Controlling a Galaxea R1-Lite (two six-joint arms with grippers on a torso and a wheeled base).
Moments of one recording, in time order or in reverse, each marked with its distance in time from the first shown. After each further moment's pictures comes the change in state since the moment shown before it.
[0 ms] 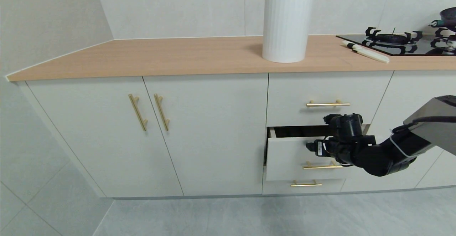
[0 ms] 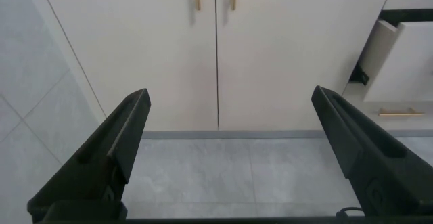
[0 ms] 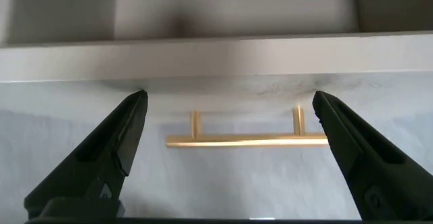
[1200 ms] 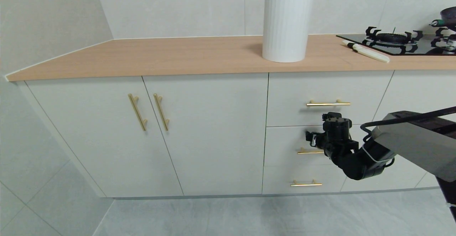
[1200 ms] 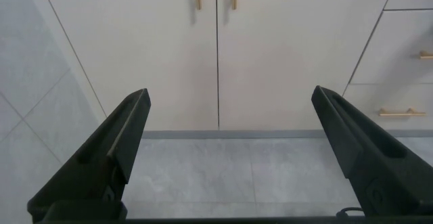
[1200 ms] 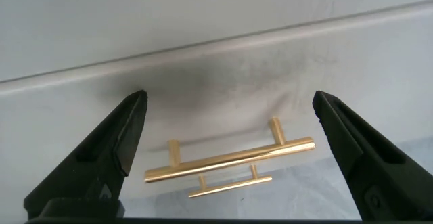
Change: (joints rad) left arm 0.000 0.000 0.000 0.000 0.000 0.000; right arm -0.011 0.226 -0.143 -0.318 -0.176 0.024
